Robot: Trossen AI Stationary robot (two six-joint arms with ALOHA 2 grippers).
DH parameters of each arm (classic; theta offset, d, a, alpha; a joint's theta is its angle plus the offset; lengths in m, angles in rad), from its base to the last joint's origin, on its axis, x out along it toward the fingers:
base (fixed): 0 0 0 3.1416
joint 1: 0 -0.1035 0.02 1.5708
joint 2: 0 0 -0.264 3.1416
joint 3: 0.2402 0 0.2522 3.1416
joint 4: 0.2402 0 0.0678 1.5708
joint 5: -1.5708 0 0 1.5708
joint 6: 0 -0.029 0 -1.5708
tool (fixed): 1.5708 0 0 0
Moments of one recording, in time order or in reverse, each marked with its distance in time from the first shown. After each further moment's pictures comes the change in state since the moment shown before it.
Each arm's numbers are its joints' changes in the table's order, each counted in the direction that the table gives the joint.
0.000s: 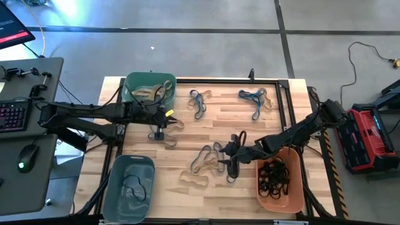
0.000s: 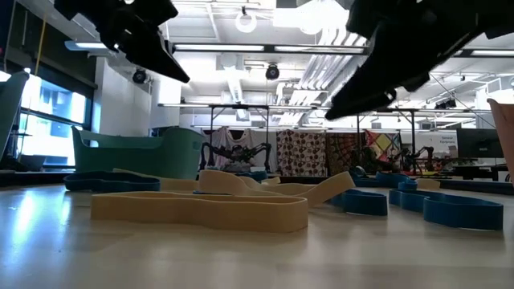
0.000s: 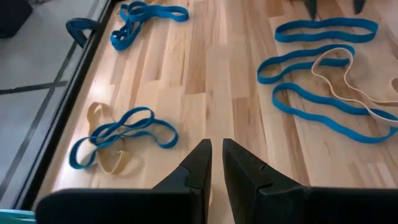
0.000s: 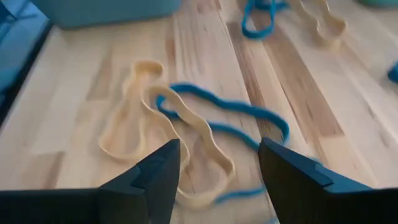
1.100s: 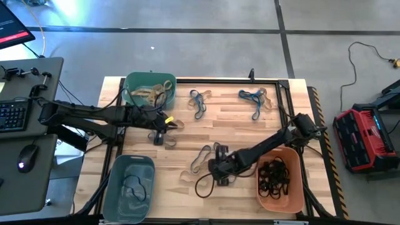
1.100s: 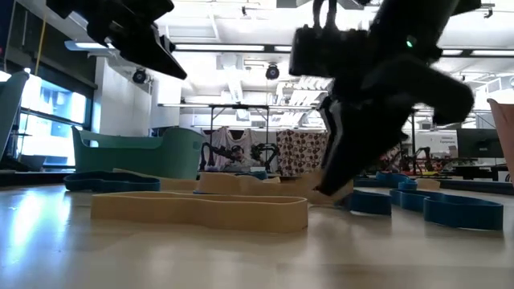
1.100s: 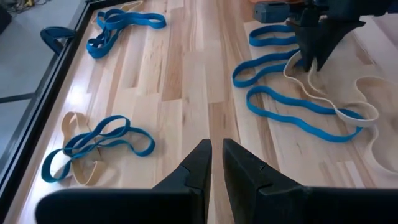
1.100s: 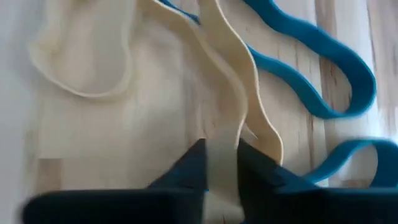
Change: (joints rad) left arm 0.083 0.000 -0.020 -0.027 0.002 0.029; right arm -0.022 0.438 0.496 0.564 0.056 0.052
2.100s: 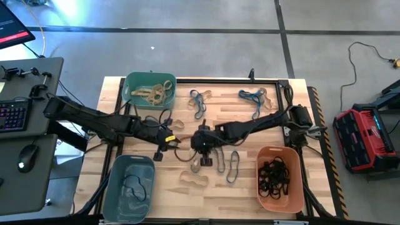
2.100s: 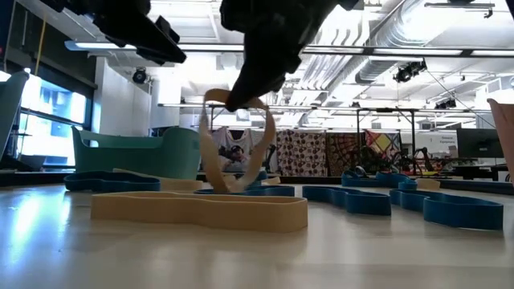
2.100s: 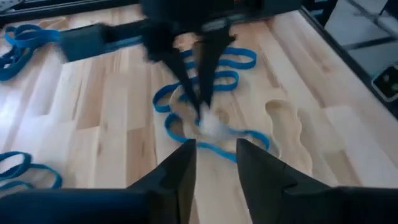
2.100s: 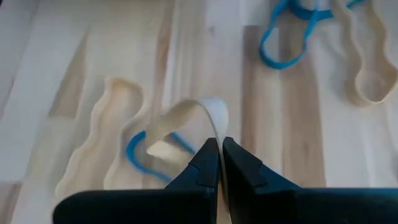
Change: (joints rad) left arm 0.203 0.093 0.001 -0.125 -0.051 0.154; right arm 0.266 0.000 0.285 0.046 0.272 0.256
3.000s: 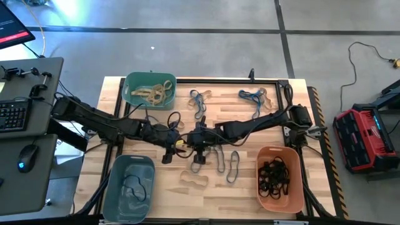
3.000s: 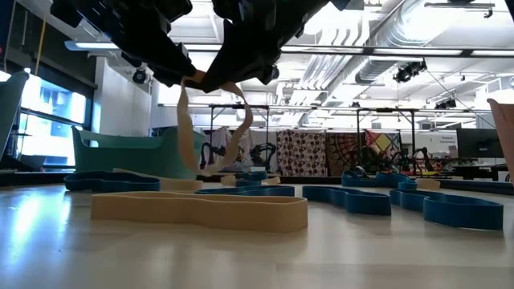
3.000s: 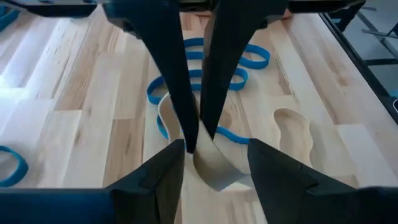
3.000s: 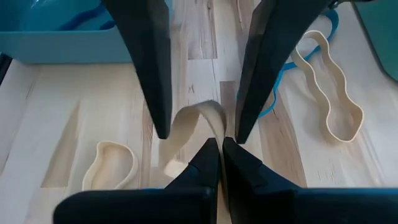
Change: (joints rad) left arm 0.003 0.165 0.000 -0.135 0.016 0.143; right arm 0.011 0.000 0.000 -0.164 -0.068 -0.063
